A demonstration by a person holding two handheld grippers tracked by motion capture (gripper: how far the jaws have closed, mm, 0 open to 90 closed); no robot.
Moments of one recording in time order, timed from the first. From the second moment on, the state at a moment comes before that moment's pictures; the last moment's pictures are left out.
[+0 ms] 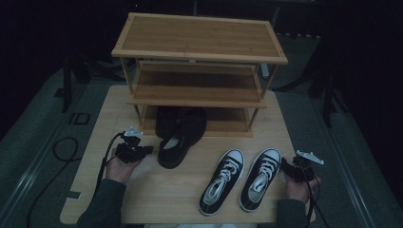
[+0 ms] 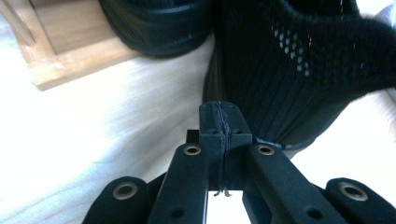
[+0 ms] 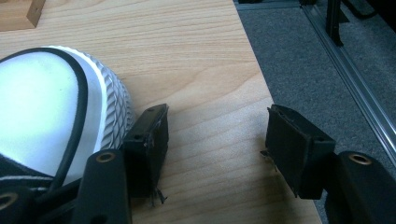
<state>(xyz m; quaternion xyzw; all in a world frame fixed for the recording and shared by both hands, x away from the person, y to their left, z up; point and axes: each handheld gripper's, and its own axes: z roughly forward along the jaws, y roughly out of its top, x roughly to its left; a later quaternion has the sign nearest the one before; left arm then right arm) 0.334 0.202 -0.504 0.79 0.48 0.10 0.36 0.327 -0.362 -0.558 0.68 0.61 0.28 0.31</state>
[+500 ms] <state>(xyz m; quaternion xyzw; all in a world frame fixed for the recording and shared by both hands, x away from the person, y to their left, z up) 0.326 0.195 -0.516 0.81 0.47 0.08 0.35 0.327 -0.362 -0.558 0.68 0.61 0.28 0.31</state>
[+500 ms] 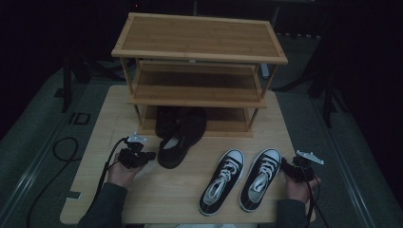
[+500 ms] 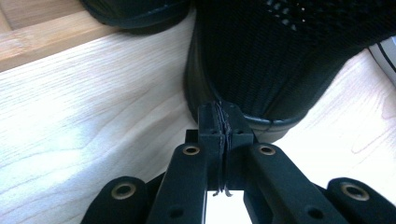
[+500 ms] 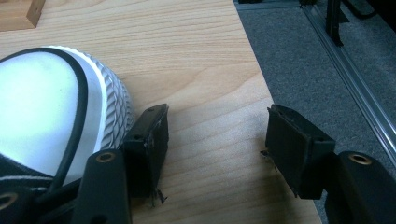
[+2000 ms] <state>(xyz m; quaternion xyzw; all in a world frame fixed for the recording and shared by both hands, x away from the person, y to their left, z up) 0.322 0.132 -0.521 0.84 0.40 0.05 0.36 0.327 -0.362 -0.558 0.68 0.61 0.28 0.31</state>
